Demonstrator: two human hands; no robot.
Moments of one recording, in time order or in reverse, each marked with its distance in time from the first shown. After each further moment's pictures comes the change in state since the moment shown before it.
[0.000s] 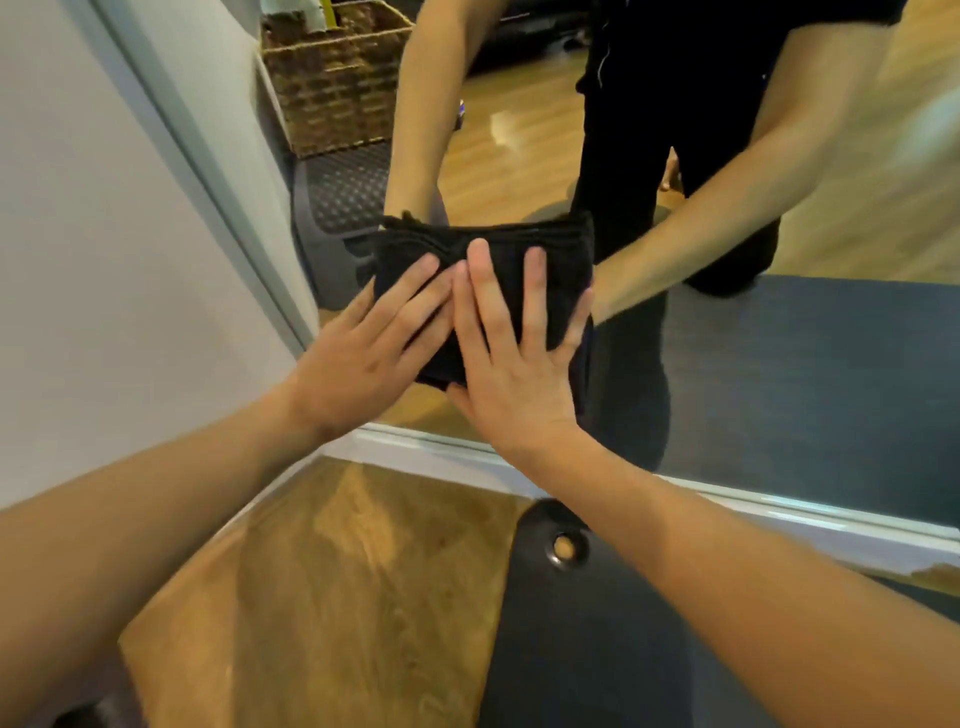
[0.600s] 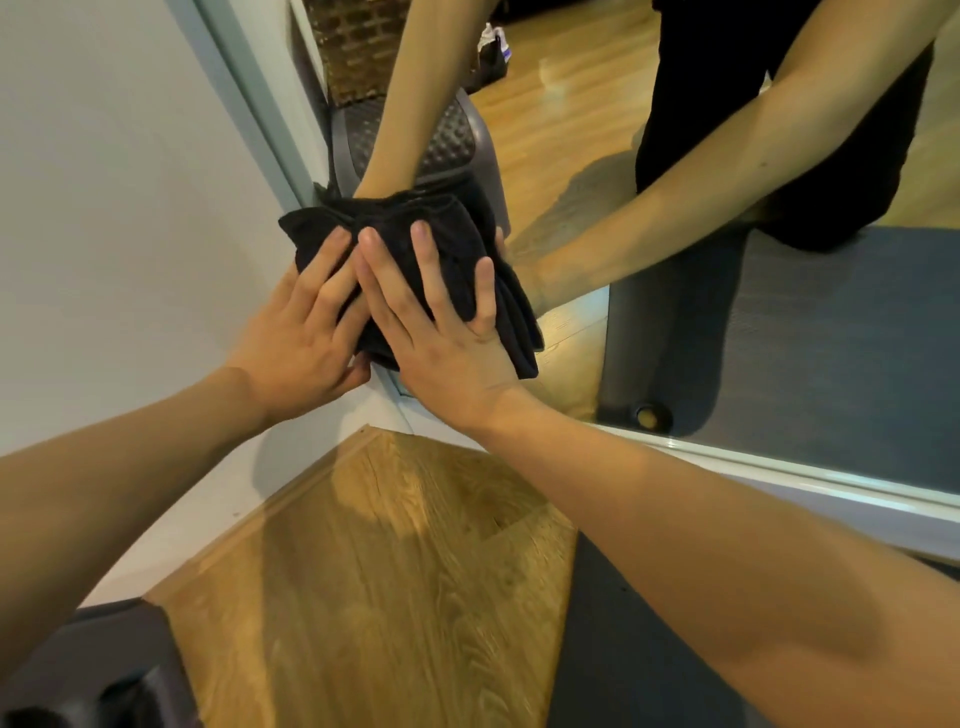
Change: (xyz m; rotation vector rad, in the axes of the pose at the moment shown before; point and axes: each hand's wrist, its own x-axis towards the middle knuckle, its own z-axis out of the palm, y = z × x) left_hand -0.123 -0.058 0.022 -0.060 -0.394 -0.111; right_hand 0.009 -0.114 0.069 -0.008 0.193 -0.162
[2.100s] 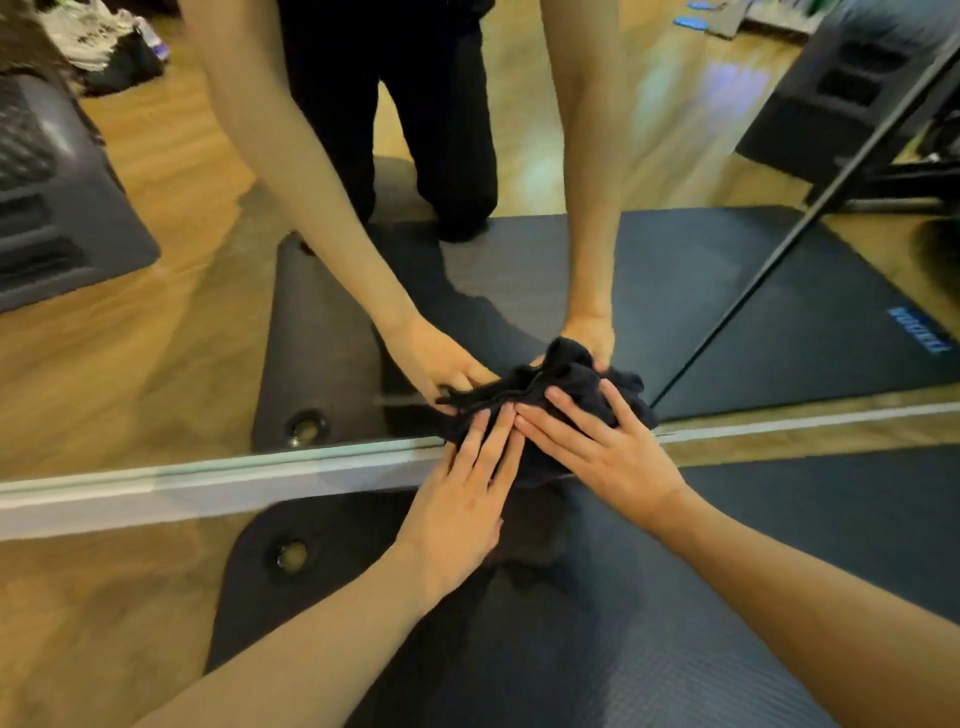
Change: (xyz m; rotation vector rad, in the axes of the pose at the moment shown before) left_hand 0.207 0.485 -0.048 -0.490 -0.310 0.163; right_hand -0.336 0.425 -0.190 -0.230 -0.647 -0.297
